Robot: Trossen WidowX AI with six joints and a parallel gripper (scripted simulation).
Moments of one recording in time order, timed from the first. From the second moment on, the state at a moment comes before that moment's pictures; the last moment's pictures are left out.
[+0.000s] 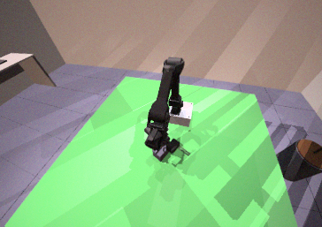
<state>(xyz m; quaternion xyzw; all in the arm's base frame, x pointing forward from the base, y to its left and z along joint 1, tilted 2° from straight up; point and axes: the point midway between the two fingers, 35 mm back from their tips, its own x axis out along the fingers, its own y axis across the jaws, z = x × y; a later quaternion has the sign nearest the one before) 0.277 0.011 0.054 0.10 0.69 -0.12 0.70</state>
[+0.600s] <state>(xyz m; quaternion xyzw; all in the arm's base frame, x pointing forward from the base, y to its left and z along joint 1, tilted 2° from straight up) 0.279 0.009 0.053 0.10 0.69 -0.12 0.71</state>
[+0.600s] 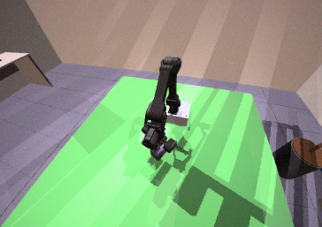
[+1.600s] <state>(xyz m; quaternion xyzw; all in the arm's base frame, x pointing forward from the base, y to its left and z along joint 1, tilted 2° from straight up) 0.278 0.009 0.042 0.10 0.69 -0.12 0.71</state>
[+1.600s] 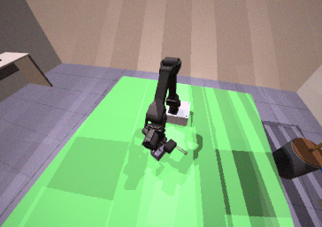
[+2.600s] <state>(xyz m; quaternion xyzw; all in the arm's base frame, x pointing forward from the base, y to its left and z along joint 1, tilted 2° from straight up) 0.278 0.008 0.036 0.10 0.69 -0.12 0.71</state>
